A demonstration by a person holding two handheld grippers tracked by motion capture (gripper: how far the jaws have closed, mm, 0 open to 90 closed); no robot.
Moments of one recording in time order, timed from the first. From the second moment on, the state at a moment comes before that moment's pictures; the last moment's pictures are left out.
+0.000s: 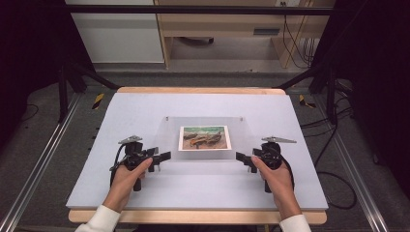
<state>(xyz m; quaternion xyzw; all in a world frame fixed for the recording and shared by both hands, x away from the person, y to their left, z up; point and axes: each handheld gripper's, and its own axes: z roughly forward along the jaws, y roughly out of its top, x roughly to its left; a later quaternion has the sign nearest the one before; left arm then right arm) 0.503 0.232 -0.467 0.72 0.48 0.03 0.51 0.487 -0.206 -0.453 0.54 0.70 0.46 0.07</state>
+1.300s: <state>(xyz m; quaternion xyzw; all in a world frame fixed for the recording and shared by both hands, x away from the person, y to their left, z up) 0.509 0.228 -0.462 0.72 0.46 0.06 0.51 0.498 -0.206 -0.454 0.54 0.69 0.47 0.10</state>
